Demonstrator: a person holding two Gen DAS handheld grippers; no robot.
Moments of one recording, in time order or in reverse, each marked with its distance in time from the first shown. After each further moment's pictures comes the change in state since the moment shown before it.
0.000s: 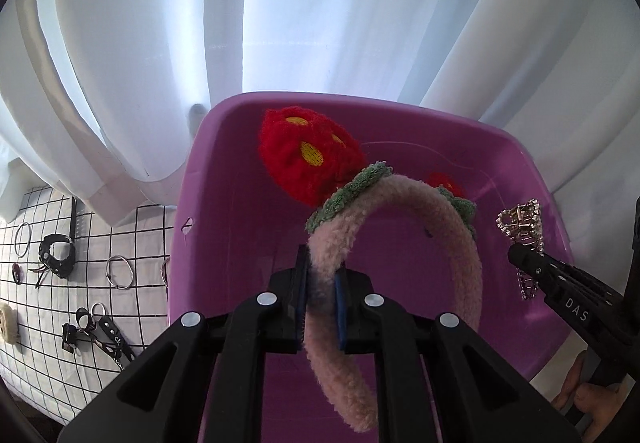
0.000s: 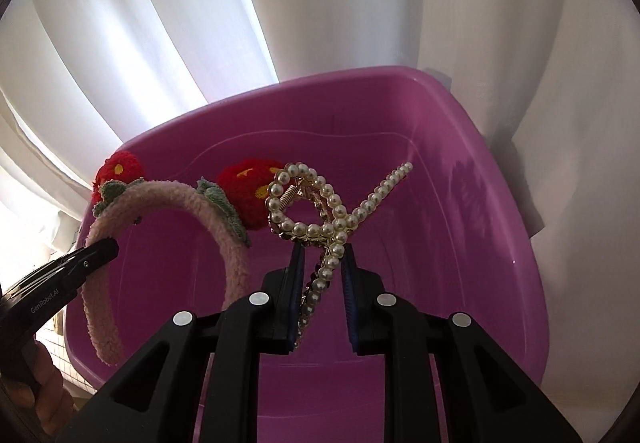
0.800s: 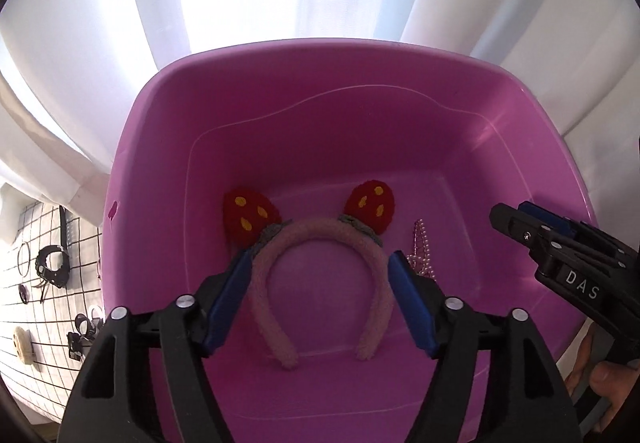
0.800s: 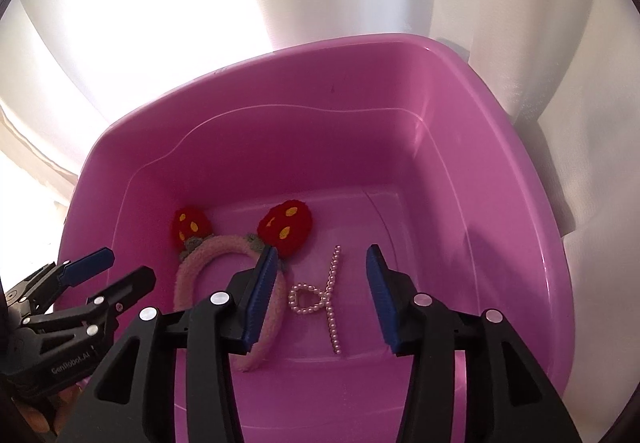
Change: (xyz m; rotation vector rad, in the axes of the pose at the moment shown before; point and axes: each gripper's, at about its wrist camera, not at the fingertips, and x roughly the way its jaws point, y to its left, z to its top) left arm 0.033 -0.025 -0.016 0.142 0.109 0.043; right arm 0.051 -0.001 0.024 -0.004 0.067 0.006
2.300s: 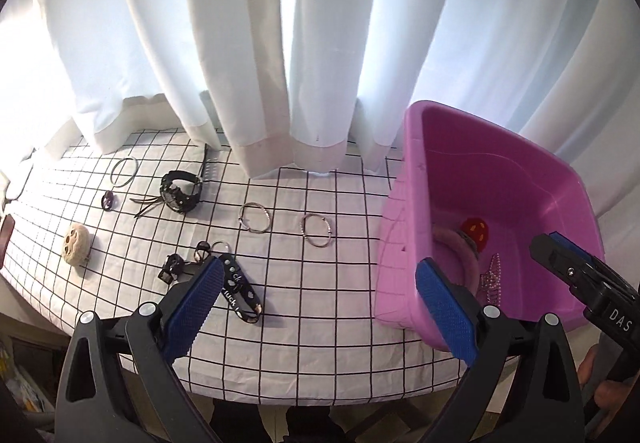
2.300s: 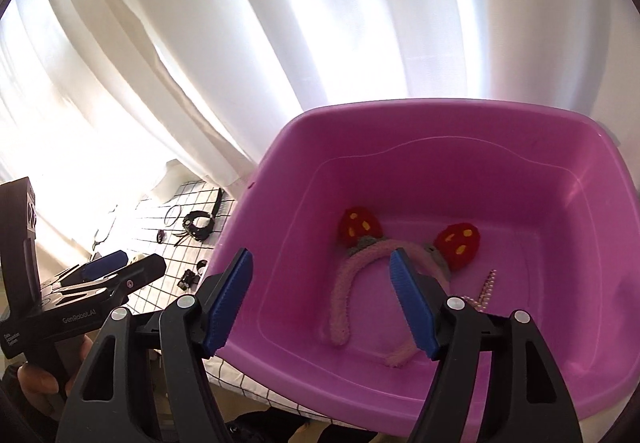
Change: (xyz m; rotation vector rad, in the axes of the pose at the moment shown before) left arm -0.113 0.135 -0.078 -0.380 -0.147 0.193; right arm -0.061 0.129 -0.039 -0.252 -0.081 0.351
